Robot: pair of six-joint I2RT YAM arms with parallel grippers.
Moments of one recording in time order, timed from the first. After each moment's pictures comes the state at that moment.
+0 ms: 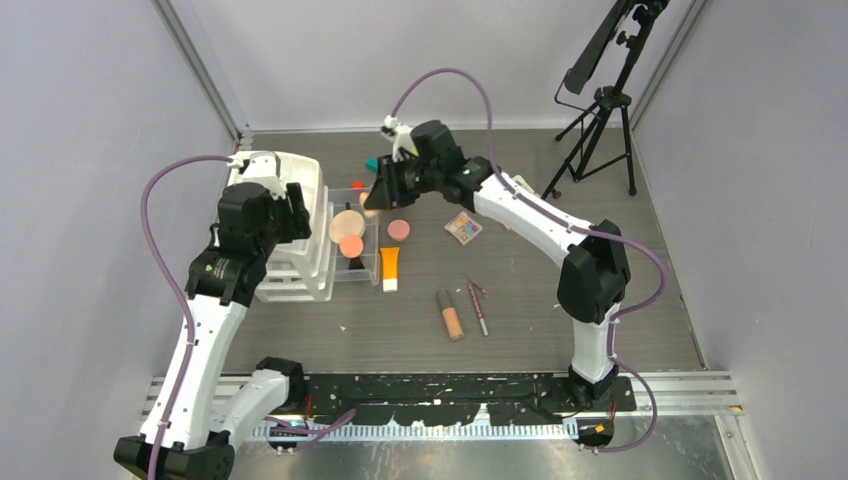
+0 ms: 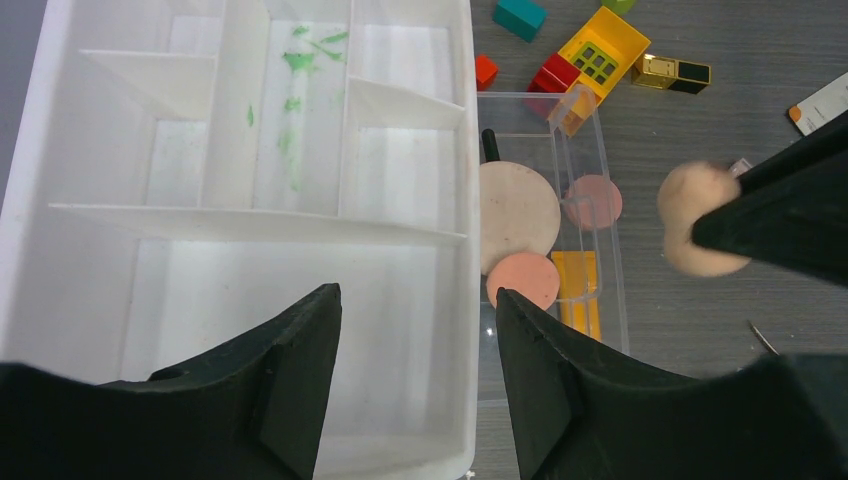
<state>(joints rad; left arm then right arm) -0.19 0.89 1.10 -0.68 -0.16 -0.16 0.71 1.92 1.78 -0.36 -0.47 0.42</state>
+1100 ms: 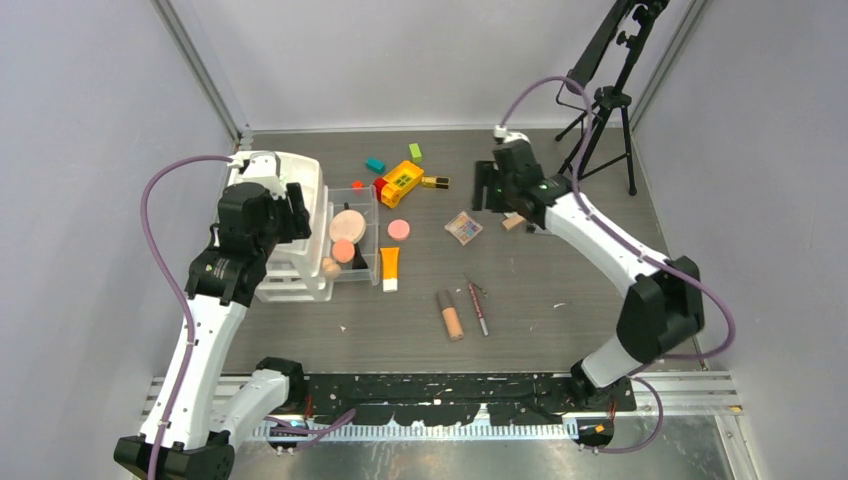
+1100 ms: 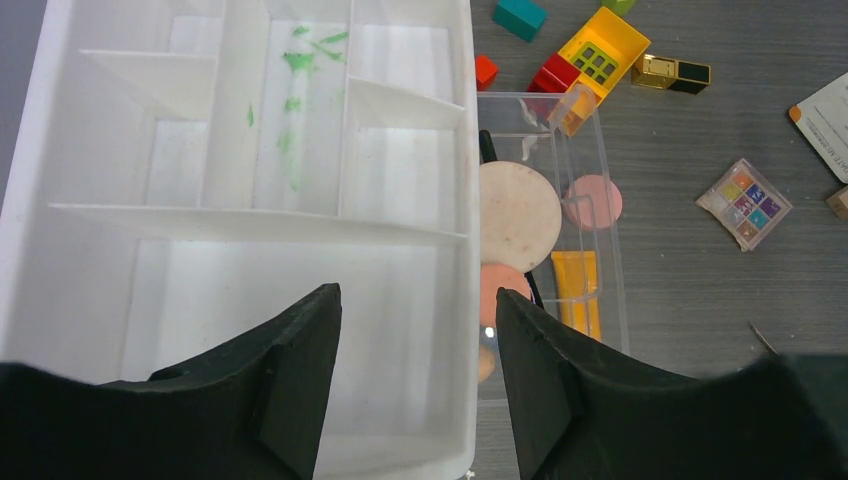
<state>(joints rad) -0.19 0.89 1.10 -0.68 -0.16 -0.16 0.53 1.60 1.37 -0.50 0.12 0.39</state>
